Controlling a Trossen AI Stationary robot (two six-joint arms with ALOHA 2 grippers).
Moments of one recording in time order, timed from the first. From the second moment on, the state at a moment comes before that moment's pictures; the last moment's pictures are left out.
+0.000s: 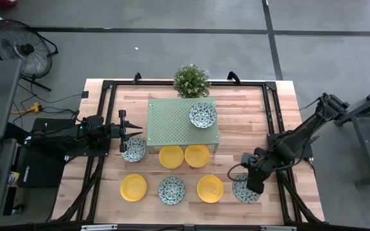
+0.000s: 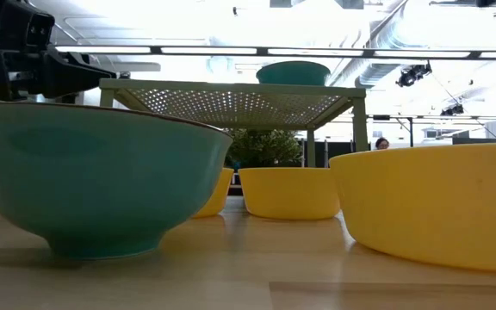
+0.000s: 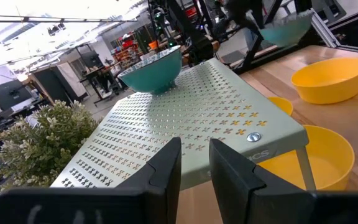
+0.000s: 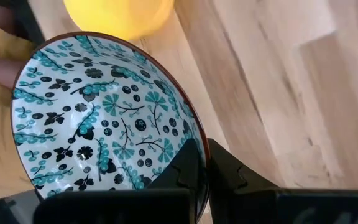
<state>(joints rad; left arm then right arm) 0.09 0.01 0.02 0.00 0.04 0.43 0.67 1.22 0.95 -0.93 -0.03 1.12</state>
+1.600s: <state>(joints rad) 0.09 0.01 0.02 0.00 0.04 0.43 -0.39 1.40 1.56 -1.02 -0.40 0.41</state>
